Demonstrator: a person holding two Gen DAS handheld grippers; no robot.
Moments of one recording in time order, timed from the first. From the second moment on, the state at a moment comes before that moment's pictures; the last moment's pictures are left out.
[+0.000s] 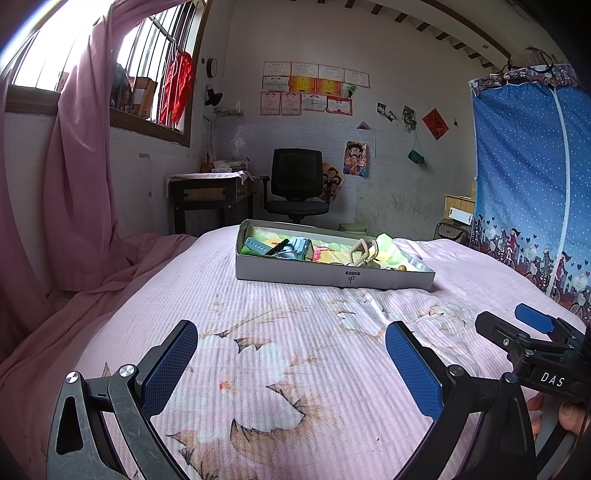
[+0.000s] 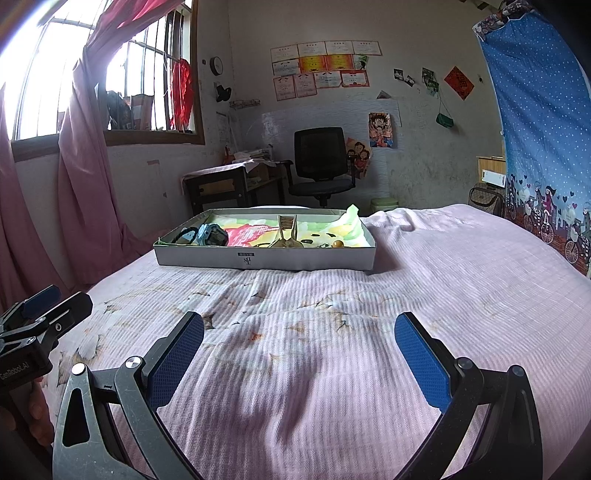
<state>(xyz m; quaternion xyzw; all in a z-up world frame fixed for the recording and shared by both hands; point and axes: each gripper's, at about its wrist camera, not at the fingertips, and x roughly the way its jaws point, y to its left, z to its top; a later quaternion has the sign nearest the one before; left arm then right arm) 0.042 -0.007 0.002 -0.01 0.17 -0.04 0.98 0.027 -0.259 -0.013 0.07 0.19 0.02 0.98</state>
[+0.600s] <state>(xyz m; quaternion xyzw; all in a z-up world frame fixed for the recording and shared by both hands) 0.042 -0.010 0.008 -0.01 0.17 -0.04 0.98 0.028 -0.259 -0.014 0.07 0.19 0.02 0.98</state>
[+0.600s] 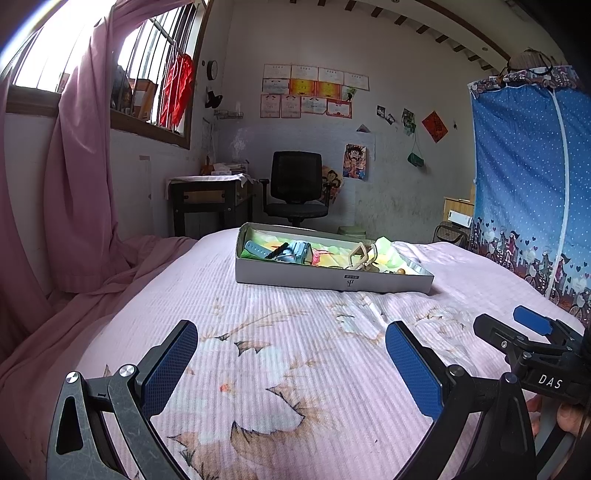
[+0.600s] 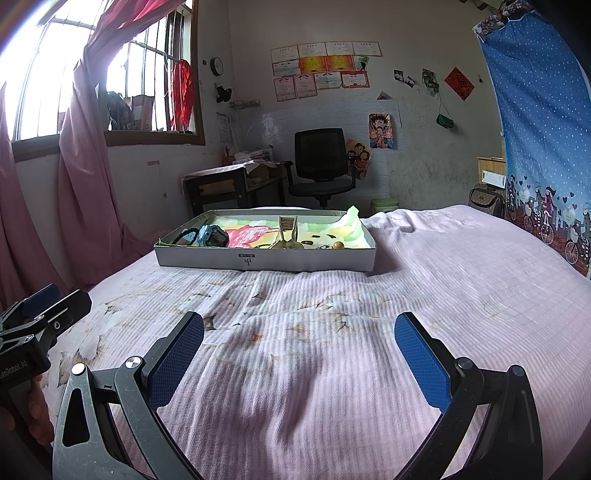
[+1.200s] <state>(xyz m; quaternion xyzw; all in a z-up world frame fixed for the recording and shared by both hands) 0.040 -0.013 0.014 0.00 0.16 -0.03 0.99 0.028 -0.259 -0.013 0.07 0.19 0.02 0.98</state>
